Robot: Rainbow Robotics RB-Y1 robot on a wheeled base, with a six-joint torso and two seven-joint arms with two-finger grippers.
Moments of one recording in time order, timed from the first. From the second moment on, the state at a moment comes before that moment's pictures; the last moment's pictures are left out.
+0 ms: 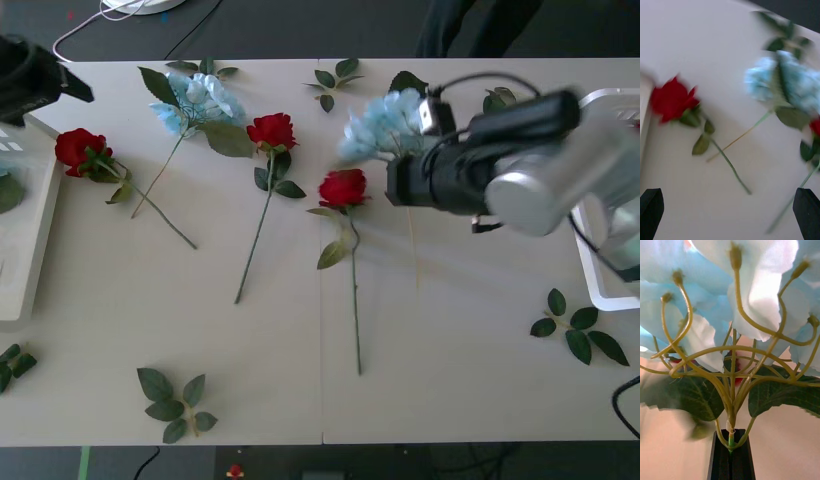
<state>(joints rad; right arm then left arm) -0.61 -0.71 0.51 -1.80 -0.80 1.05 0.93 -0.76 1.00 -0.14 -1.47 1.02 1.45 -0.94</state>
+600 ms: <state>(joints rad) -0.48 -0.62 0.14 -2.09 -1.36 1.16 1.59 -0.76 1.00 -0.46 -1.17 1.05 0.99 -0.70</state>
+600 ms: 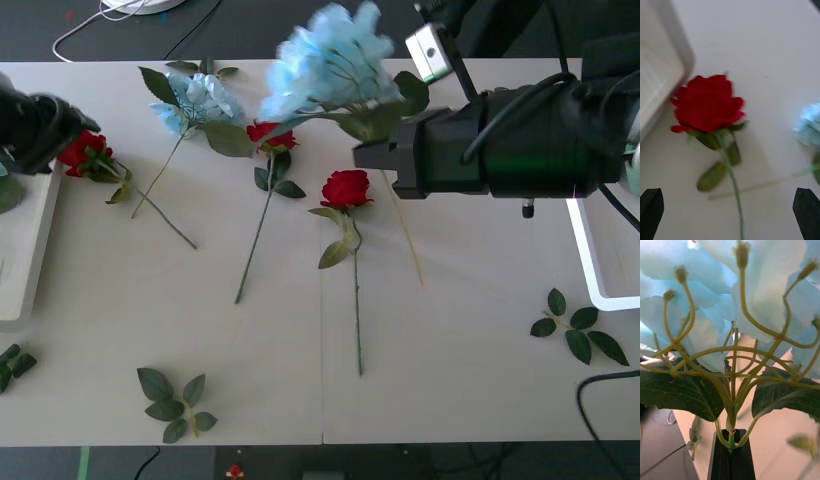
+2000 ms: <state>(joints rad) -0.38 -0.57 0.25 -2.09 -1.54 0.46 2.17 -0.76 1.02 -0.45 -1.17 1.19 0.91 -0.70</state>
